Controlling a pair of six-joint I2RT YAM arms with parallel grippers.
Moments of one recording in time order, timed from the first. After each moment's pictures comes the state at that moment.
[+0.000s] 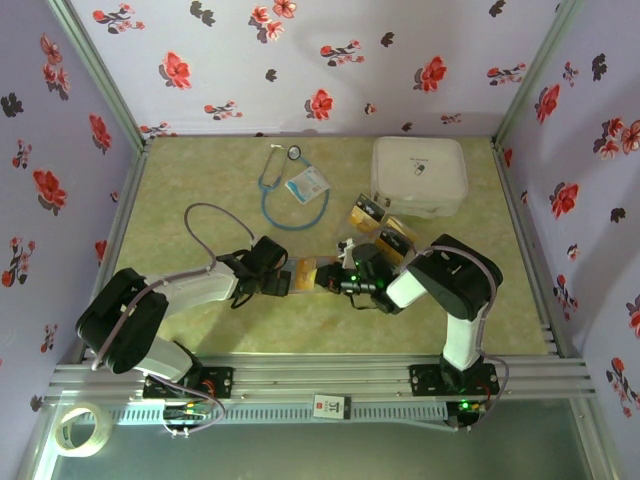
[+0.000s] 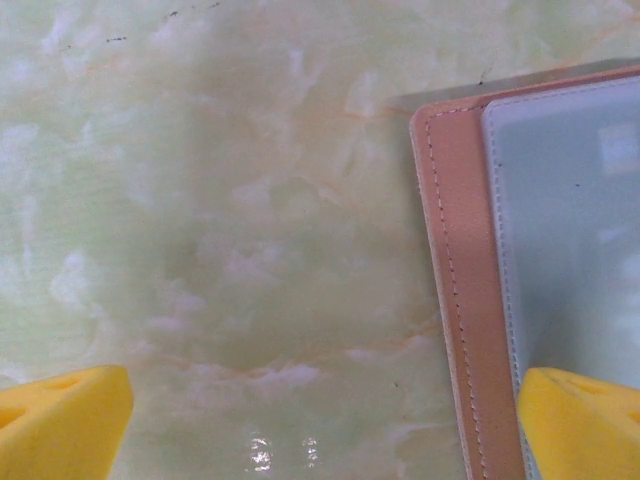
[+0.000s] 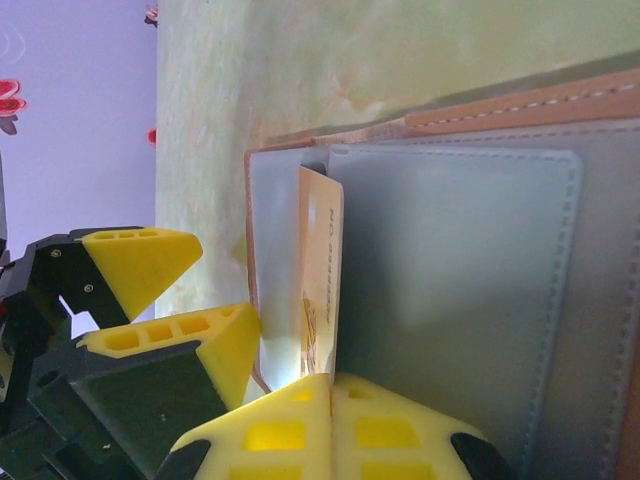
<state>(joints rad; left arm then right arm) -0.75 1.47 0.69 -0.38 -0.28 -0.48 0.74 1.87 0.51 0.86 -0.48 1.06</state>
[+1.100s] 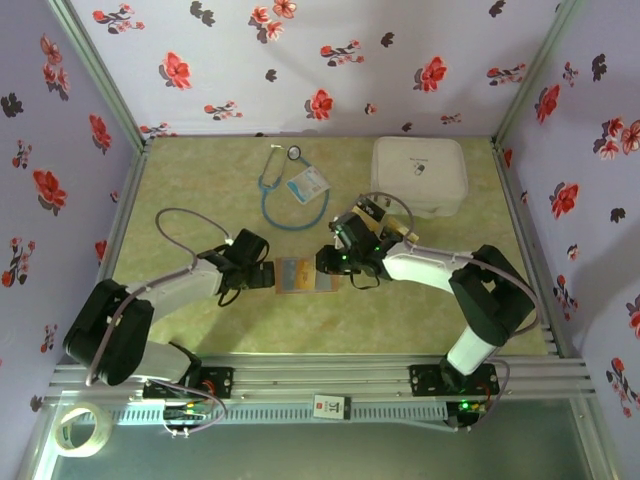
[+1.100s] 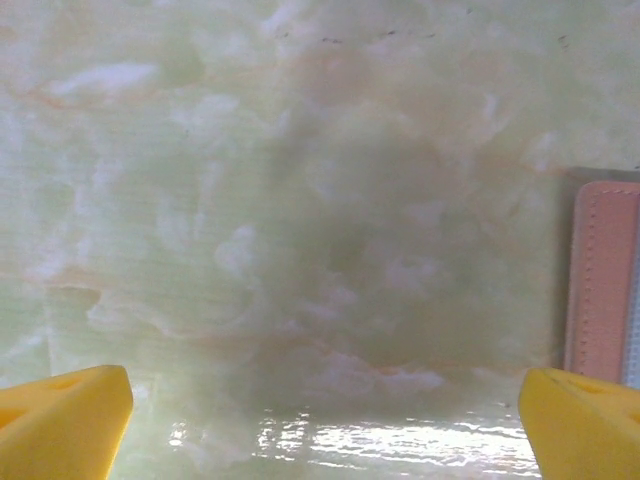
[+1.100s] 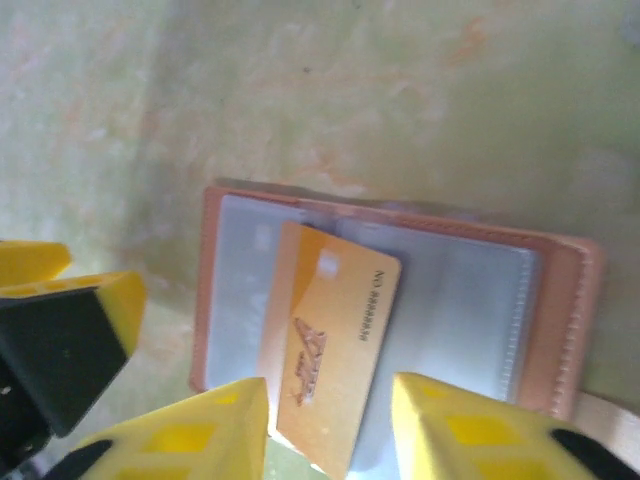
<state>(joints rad) -0.60 1.41 0.68 -0.47 -0.25 -0.60 0.77 1.65 0.92 -0.19 -0.20 0.68</state>
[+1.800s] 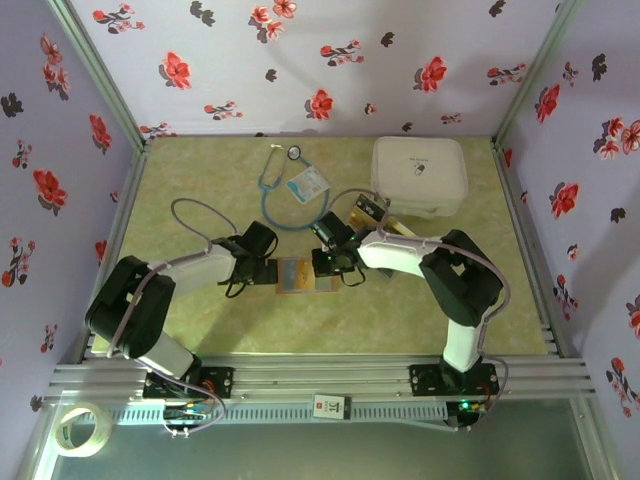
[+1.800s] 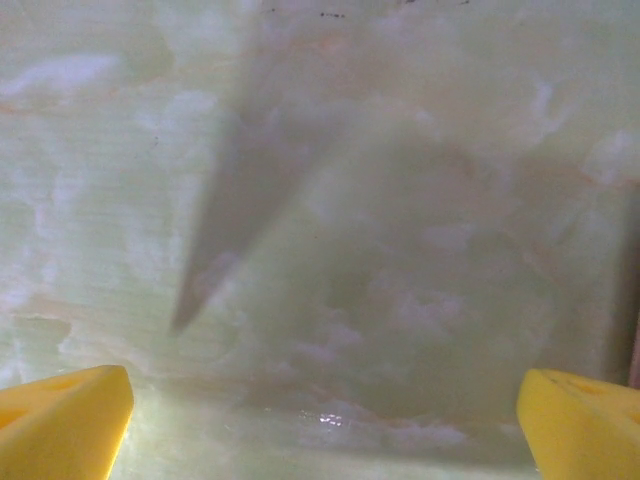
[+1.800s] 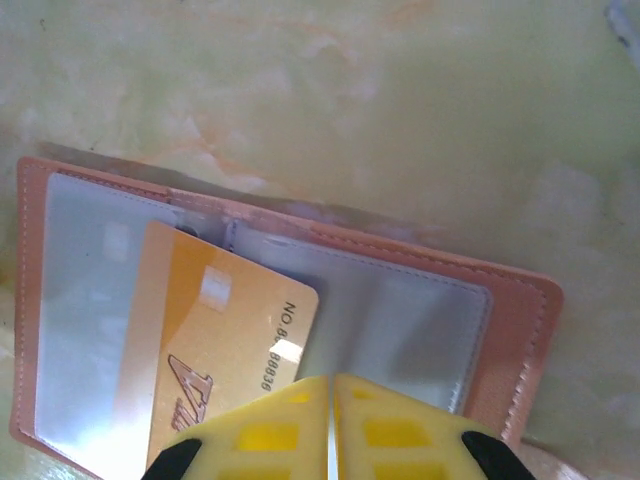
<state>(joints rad) -0.60 1.56 0.79 -0.53 -0.26 -0.59 0.82 1.84 1.11 -0.38 -0.10 0.60</state>
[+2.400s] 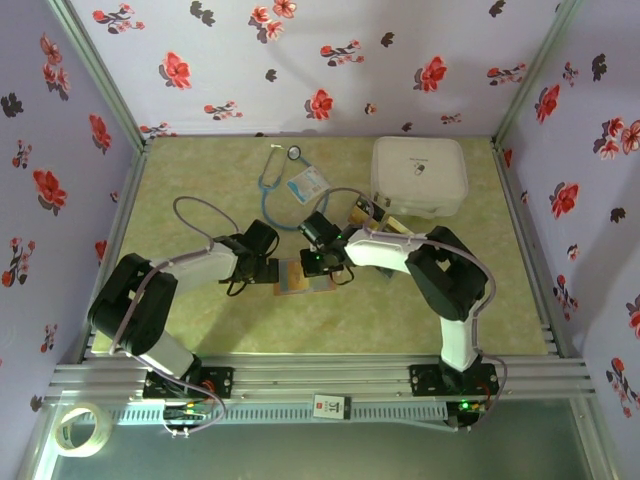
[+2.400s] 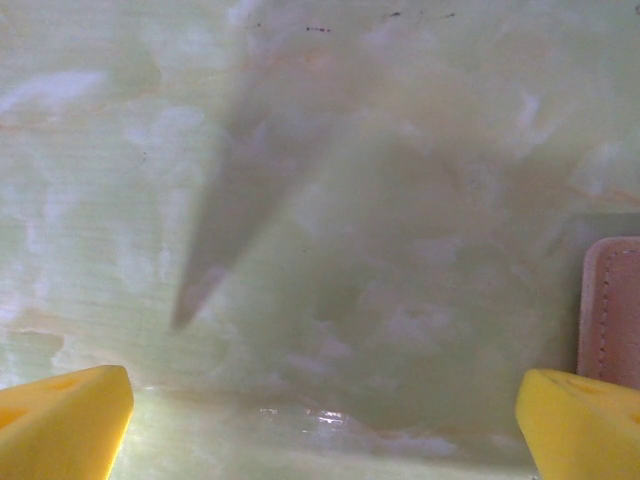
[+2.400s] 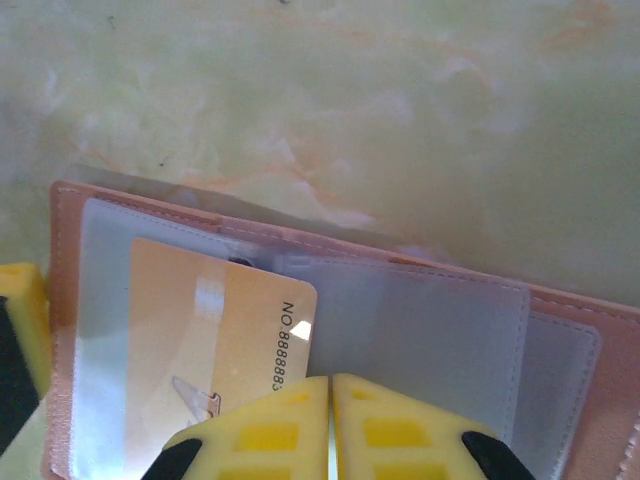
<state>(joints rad) -0.60 1.57 0.81 -0.54 -0.26 -0.59 0.86 1.93 1.22 -0.40 -0.11 0.60</state>
